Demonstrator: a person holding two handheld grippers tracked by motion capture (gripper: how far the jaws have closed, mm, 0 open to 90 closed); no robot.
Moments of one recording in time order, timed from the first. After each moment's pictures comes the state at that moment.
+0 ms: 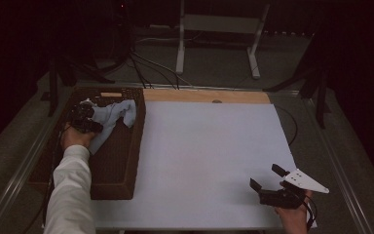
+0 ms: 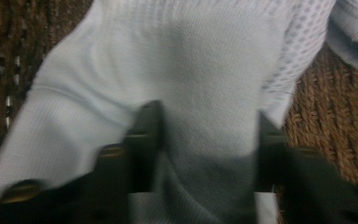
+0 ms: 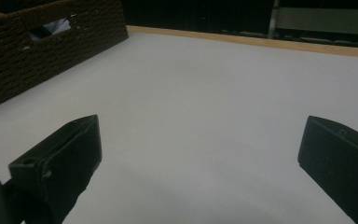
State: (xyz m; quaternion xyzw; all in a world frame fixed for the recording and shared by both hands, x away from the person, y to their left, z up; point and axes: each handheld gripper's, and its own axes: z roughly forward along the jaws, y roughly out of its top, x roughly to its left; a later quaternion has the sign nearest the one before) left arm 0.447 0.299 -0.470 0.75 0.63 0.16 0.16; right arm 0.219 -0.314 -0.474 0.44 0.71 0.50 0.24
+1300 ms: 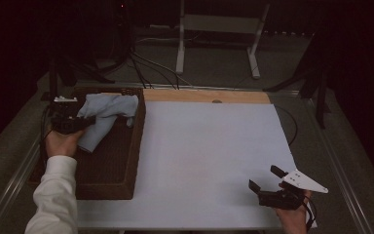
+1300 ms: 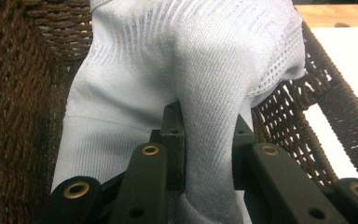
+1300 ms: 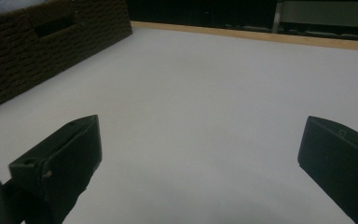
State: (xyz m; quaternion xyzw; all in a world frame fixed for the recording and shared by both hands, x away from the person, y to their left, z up) left arm 0.380 0.307 -0.398 0.71 0.59 0.18 0.34; right arm 0.216 -0.311 -0.472 0.44 0.71 0.50 0.23
